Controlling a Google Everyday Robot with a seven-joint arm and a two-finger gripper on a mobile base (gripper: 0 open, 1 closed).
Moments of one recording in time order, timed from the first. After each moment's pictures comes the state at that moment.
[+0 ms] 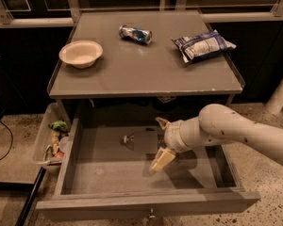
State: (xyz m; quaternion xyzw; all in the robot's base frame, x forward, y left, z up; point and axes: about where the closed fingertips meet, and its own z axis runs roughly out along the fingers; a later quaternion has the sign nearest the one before) arm 0.538 -0.066 0.629 -0.61 0.70 0.17 0.35
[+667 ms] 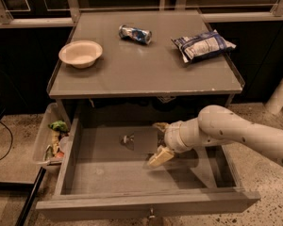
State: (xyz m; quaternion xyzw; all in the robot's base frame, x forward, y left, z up) arm 0.545 -0.067 0.617 -0.60 0.70 0.17 0.35
